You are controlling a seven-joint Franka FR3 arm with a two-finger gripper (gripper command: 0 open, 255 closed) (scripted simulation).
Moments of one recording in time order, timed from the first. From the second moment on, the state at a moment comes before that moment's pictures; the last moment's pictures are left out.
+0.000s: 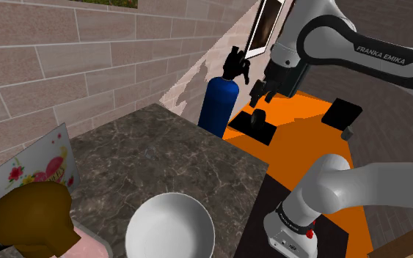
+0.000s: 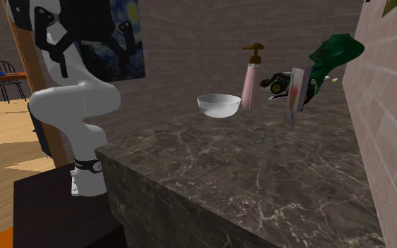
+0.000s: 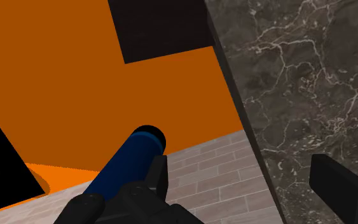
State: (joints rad) arm -0.01 -0.83 0.01 -2.38 -0.07 1.64 0.15
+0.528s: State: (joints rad) arm 0.02 -0.75 0.11 -2.41 0.01 1.74 0.29
